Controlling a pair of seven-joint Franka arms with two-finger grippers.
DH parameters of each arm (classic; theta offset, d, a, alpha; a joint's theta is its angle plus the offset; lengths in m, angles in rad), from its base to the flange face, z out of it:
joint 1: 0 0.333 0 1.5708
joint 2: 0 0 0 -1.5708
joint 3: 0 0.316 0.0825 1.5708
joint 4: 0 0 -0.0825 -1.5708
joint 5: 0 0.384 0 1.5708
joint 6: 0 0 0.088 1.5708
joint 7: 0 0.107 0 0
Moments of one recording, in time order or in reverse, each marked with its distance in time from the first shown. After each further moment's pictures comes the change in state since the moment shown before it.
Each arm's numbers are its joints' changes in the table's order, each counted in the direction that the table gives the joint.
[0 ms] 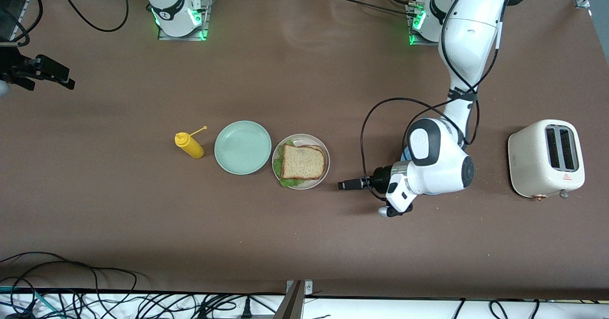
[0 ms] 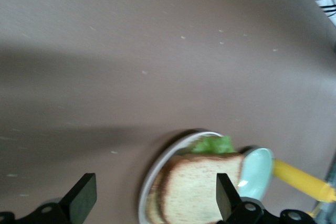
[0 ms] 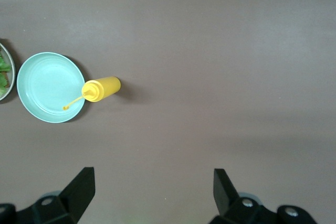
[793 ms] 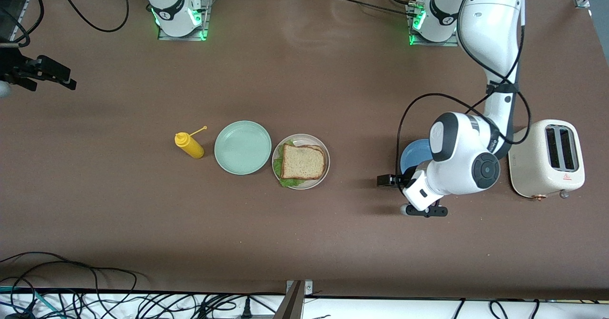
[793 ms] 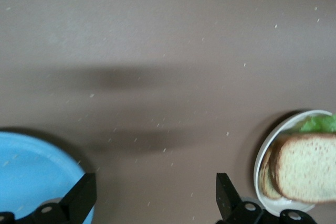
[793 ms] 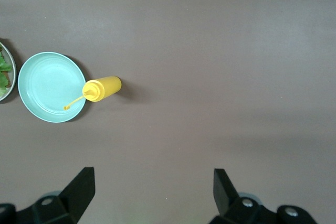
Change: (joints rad) left arm 0.006 0.085 0.082 0.008 0.411 -0.169 -0.013; right arm 0.002 -0.003 -0.005 0.000 0.001 -0.001 0.000
